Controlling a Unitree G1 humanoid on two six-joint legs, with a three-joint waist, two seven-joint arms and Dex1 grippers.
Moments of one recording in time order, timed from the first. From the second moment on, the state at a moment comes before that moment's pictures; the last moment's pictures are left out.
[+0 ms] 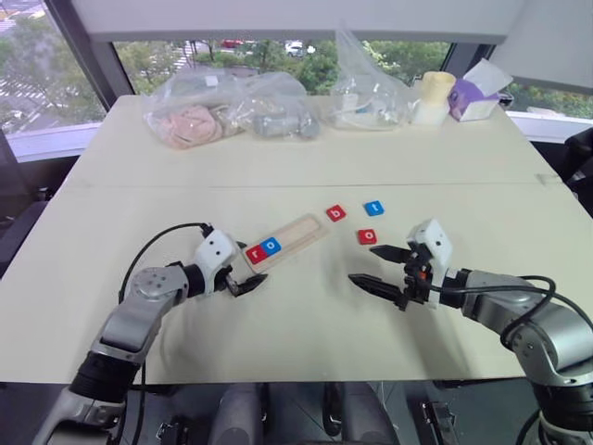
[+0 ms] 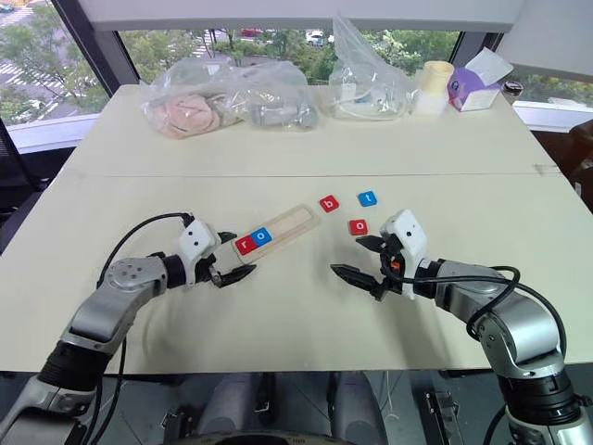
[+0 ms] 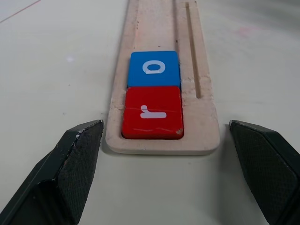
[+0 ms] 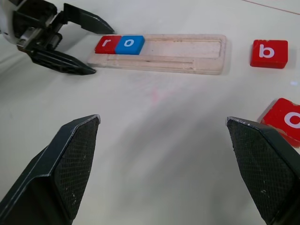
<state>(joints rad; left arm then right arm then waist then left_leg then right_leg) -0.25 0.56 -0.16 -0.07 -0.18 0.36 -0.74 -0.13 -0.69 -0.08 -0.45 0.63 0.80 0.71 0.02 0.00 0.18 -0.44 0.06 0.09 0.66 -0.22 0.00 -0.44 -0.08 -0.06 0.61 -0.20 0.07</state>
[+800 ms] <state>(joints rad) -0.39 0.70 -0.25 0.08 -0.12 0.09 -1.08 -0.15 -0.69 -0.08 -0.42 0.62 0.80 0.70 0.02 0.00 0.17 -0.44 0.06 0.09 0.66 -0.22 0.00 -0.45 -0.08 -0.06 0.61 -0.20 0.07</state>
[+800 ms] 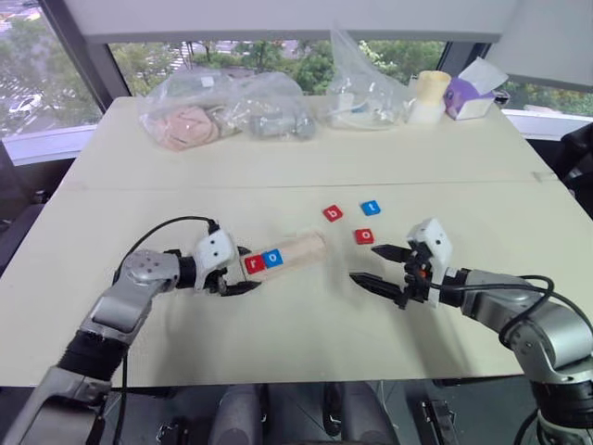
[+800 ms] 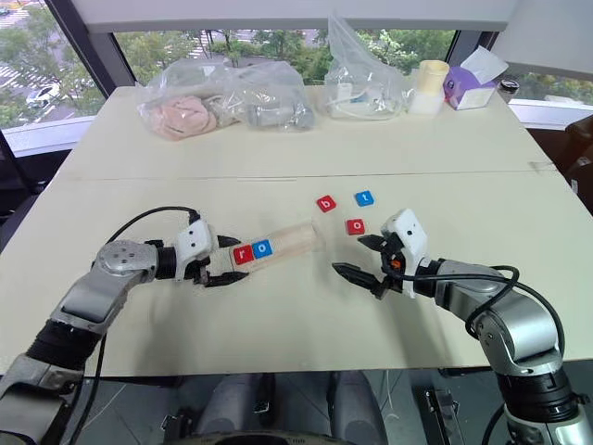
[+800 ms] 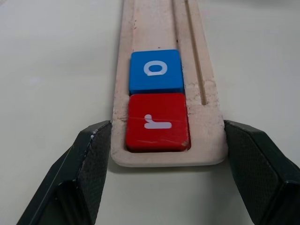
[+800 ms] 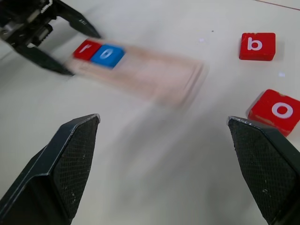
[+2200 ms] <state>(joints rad) -0.39 0.75 0.18 -0.19 -0.55 0.77 -1.07 -0.65 -0.41 0.10 0.05 0.41 0.82 0.43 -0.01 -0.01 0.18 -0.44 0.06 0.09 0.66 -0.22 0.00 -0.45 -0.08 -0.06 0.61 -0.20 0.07</state>
